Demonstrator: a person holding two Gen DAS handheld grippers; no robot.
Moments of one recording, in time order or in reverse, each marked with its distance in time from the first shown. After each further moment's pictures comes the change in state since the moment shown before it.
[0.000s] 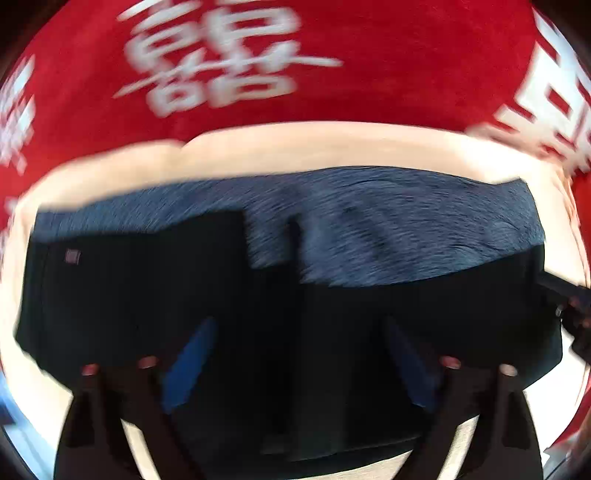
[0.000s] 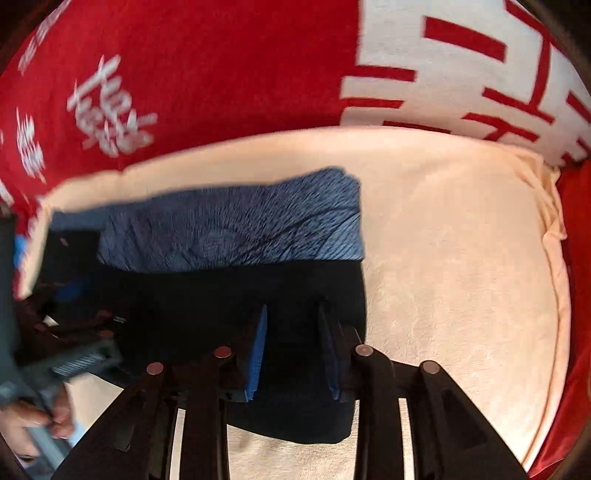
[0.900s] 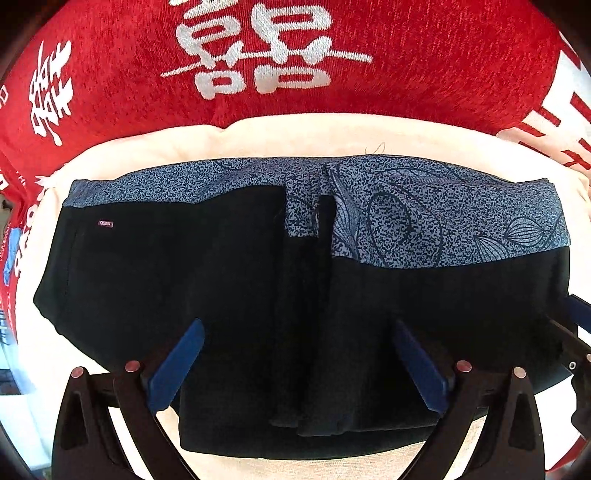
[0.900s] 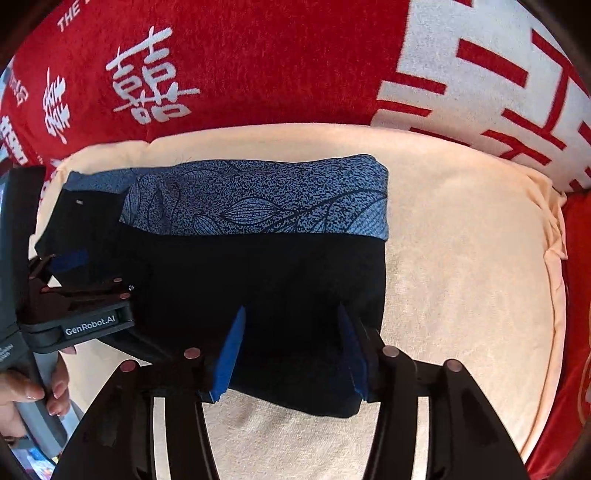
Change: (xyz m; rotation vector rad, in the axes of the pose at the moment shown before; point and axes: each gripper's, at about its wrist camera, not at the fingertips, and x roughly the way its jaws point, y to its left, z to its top) left arm -0.011 -0.007 -0.010 -0.044 -0.014 0.114; right arm -0.015 0.015 -0.013 -0.094 0.005 0.041
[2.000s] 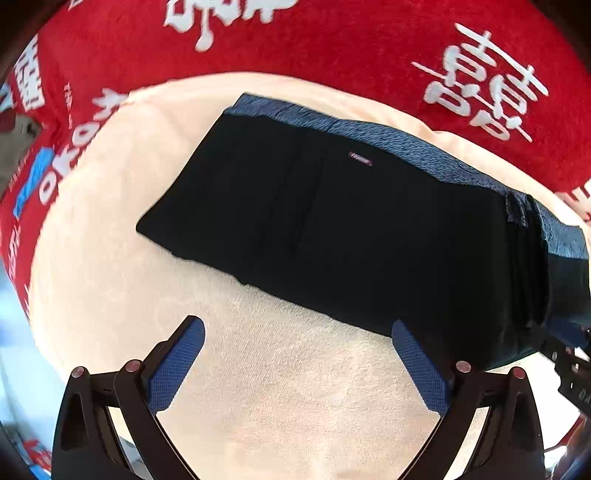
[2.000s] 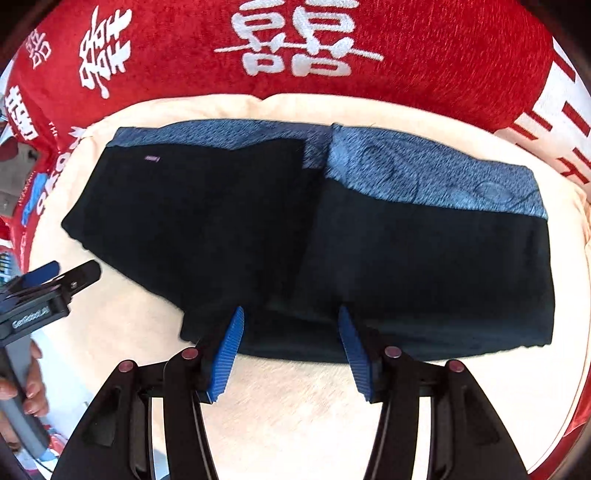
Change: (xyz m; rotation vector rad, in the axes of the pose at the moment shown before) left arm -0.013 0.242 -0.069 -0.199 0.007 -0.054; right arm 0.019 0.186 -0.017 -0.027 0.062 -0.003
